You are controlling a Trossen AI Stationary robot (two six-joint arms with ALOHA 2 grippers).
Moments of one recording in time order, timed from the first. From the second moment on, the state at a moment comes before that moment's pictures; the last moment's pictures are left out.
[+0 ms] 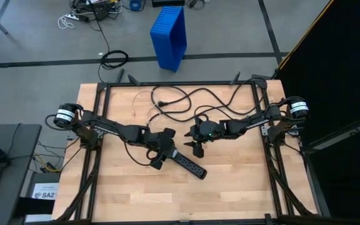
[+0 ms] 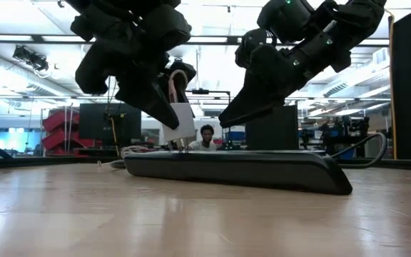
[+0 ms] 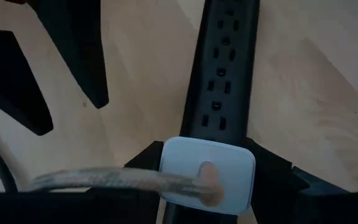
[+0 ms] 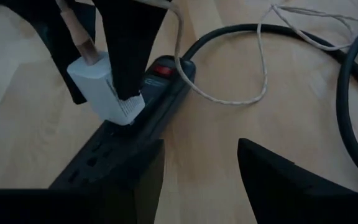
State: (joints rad) left arm -0.15 1.60 0.92 -0.15 -0.01 0.34; right arm 0.05 1.65 0.79 0.29 0.07 0.15
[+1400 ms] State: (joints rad) left arm -0.14 1.71 1.00 -0.22 0.02 0.32; right arm 0.05 1.66 0.79 0.30 0.09 0.14
